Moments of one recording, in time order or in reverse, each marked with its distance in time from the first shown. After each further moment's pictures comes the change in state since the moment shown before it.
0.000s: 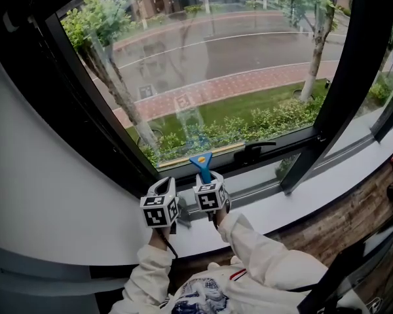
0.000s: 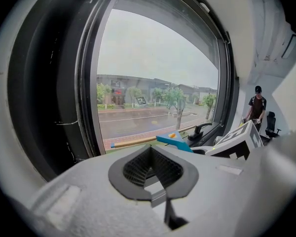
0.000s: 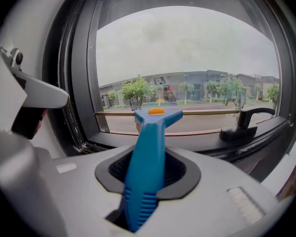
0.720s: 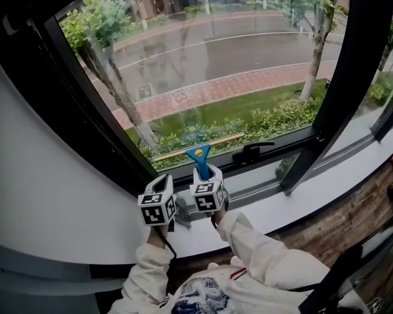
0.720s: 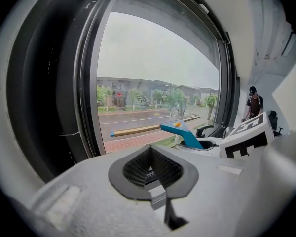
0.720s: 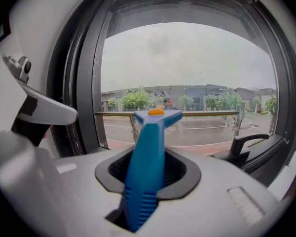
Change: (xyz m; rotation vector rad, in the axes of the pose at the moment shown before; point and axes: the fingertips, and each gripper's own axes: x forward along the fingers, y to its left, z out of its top) left arm 0.000 0.002 0.013 0.011 -0.023 0.017; right arm -0.019 -0.002 0.043 -0.062 -0.136 -0.042
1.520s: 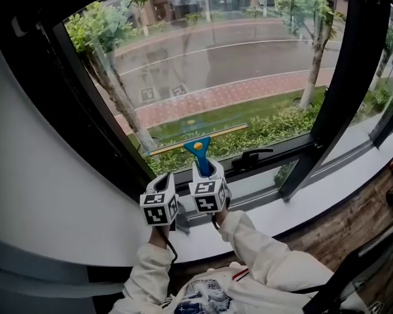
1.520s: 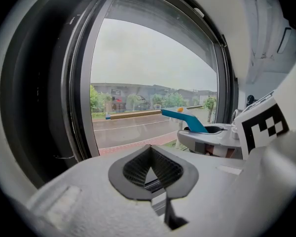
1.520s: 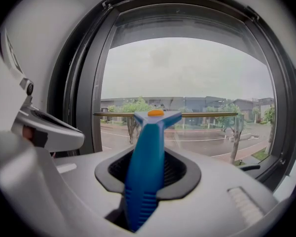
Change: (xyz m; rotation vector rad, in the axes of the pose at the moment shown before) left arm -0.001 -0.009 0.030 0.031 -0.062 0.002; right arm -0.026 -0.009 0.070 -0.049 -0.131 -0.028
